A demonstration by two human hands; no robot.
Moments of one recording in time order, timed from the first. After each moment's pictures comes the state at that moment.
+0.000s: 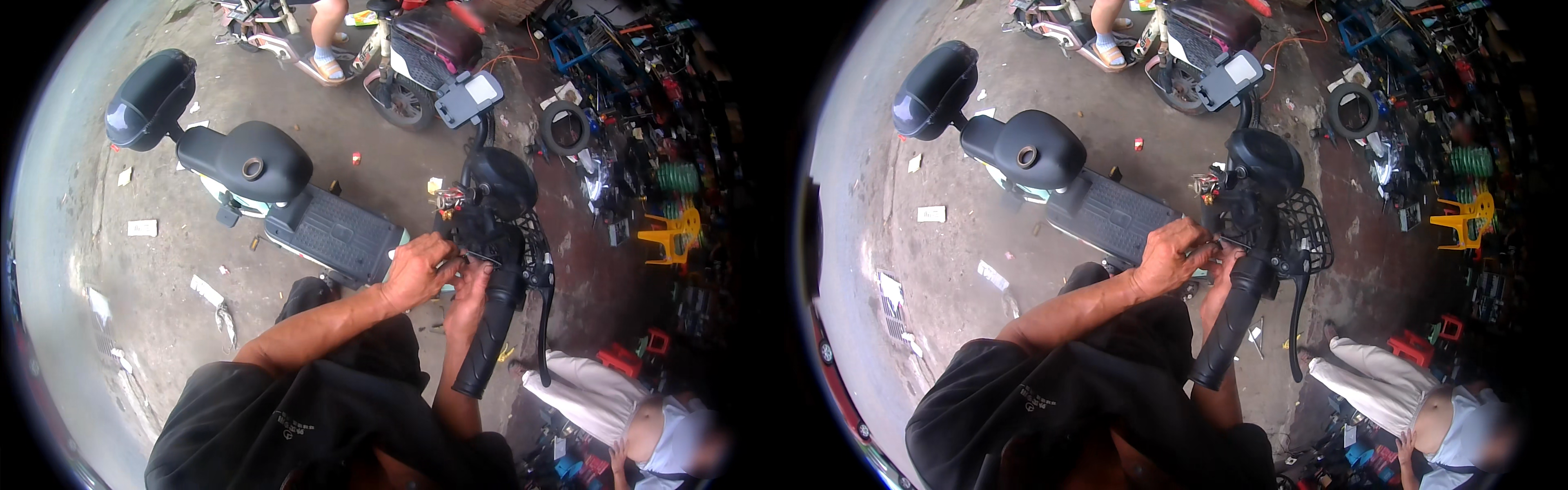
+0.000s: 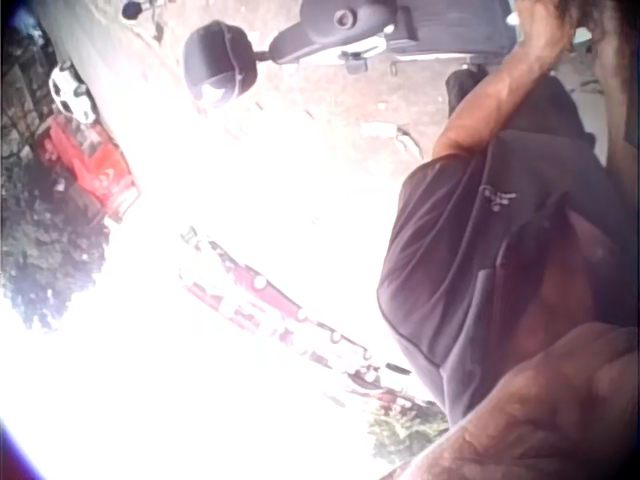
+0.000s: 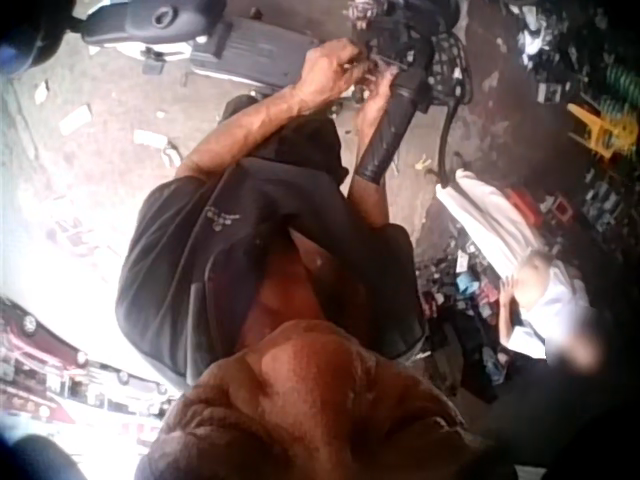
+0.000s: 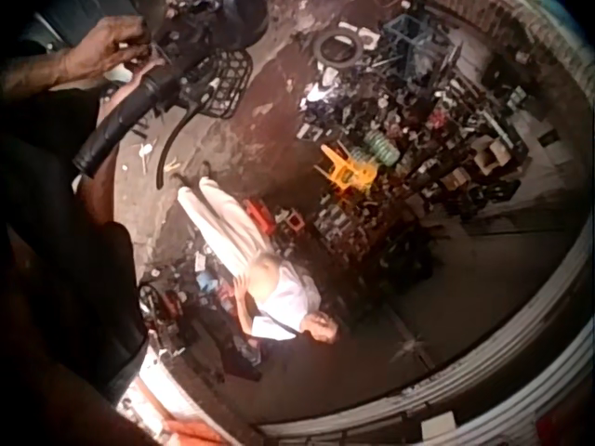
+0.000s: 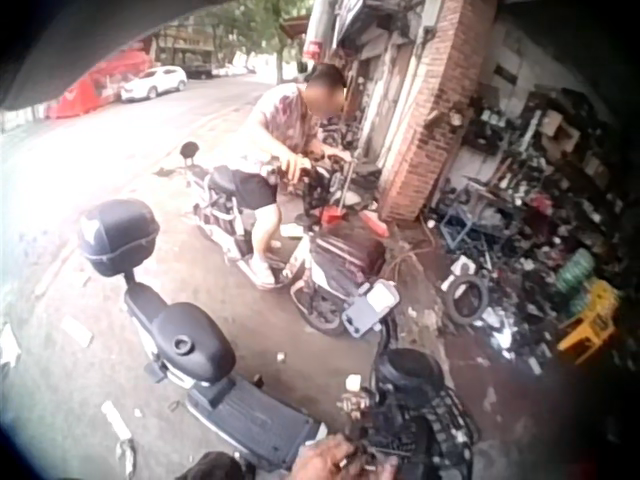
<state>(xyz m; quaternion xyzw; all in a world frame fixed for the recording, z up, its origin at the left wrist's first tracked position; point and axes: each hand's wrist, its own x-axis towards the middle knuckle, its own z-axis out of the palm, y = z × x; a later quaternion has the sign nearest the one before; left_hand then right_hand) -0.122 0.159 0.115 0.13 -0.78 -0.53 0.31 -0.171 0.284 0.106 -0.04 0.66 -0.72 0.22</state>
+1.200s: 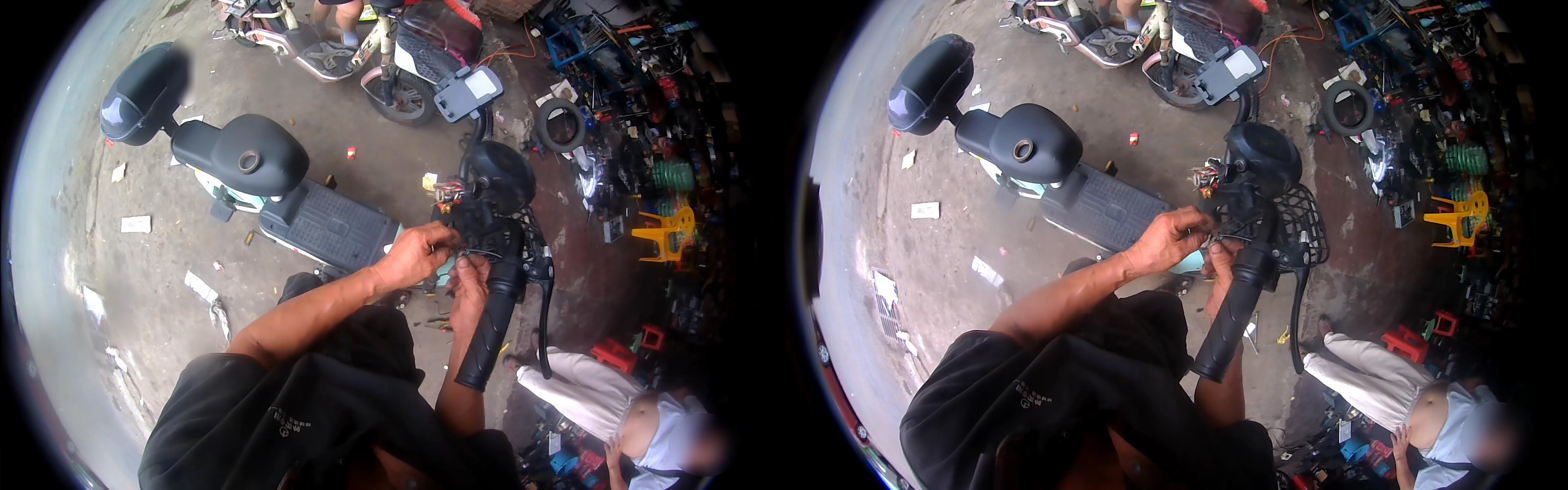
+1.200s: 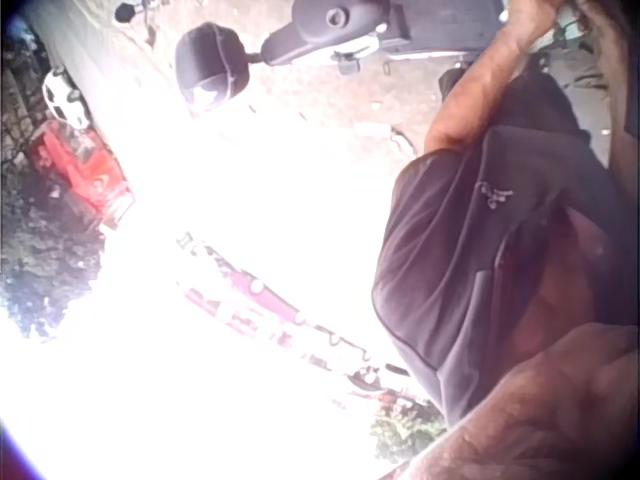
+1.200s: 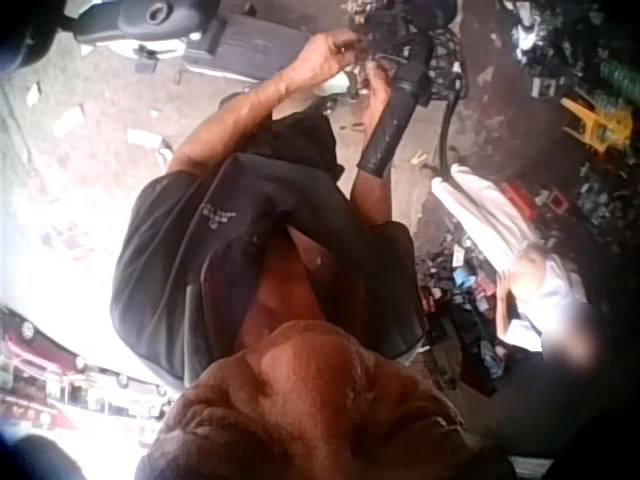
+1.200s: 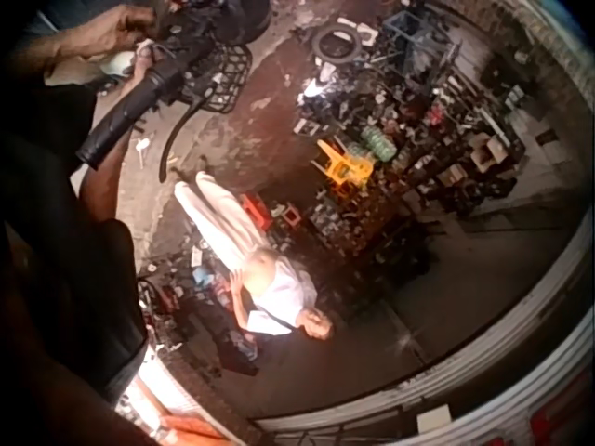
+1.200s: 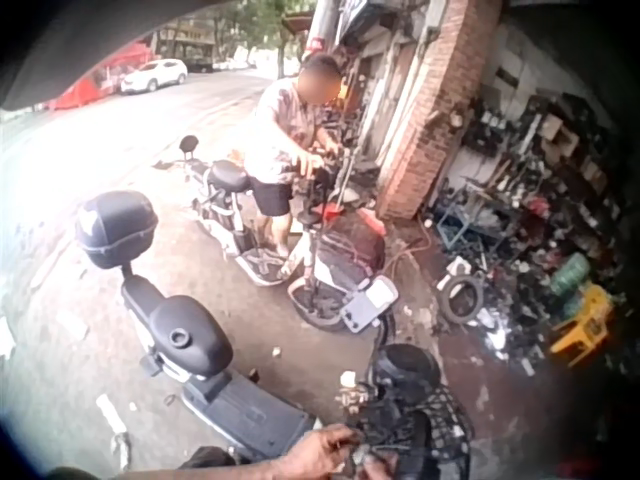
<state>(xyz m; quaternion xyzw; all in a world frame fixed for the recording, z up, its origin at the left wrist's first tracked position) -0.125 0.139 0.108 0.10 -0.69 -0.70 0.13 -0.176 0.293 0.113 -0.04 0.66 -0.72 0.22</state>
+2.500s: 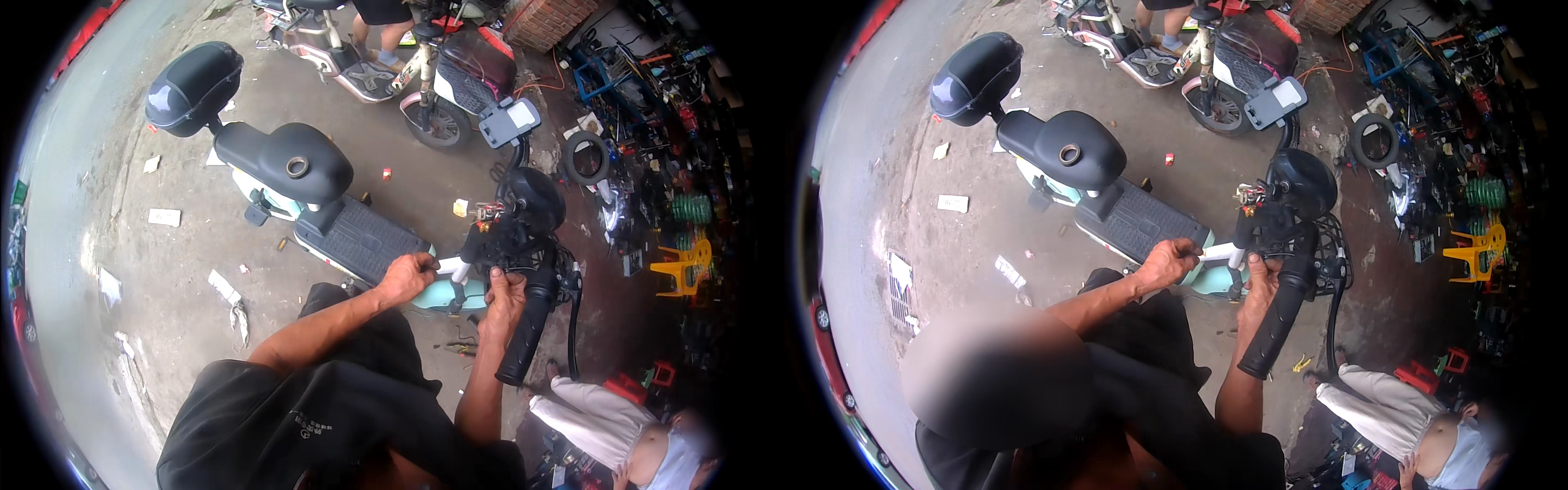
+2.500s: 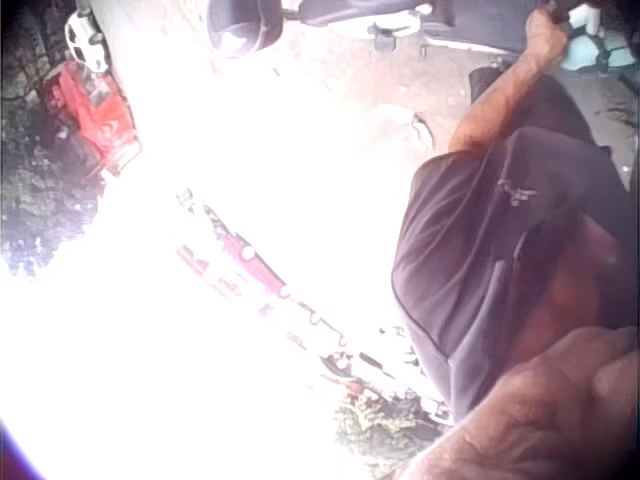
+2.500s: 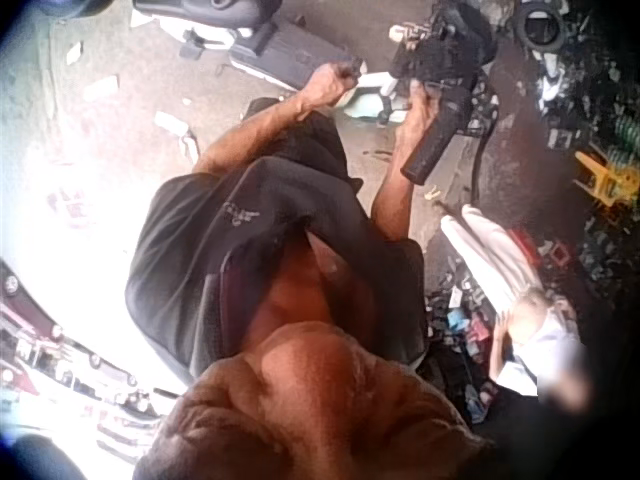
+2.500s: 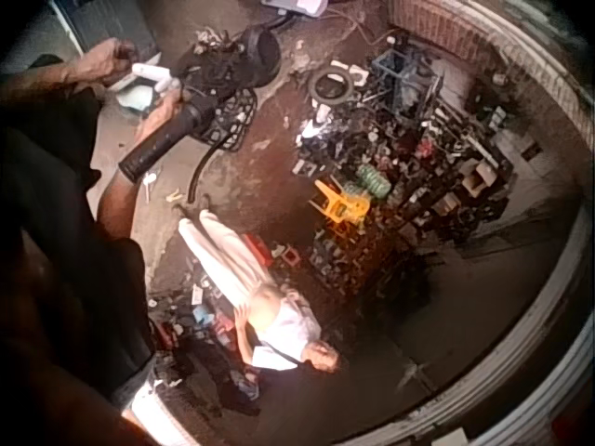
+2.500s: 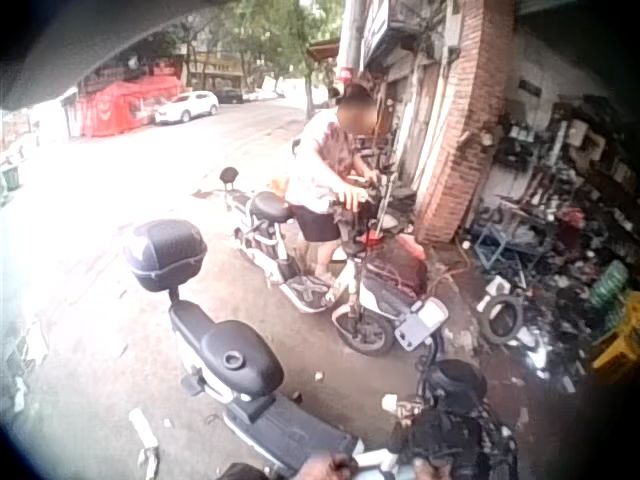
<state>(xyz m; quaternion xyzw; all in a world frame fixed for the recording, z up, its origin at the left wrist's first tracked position) -0.059 0.135 0.051 0.29 -0.69 -0.67 0.01 -0.169 0.281 0.113 -0.04 0.70 -0.70 0.11</state>
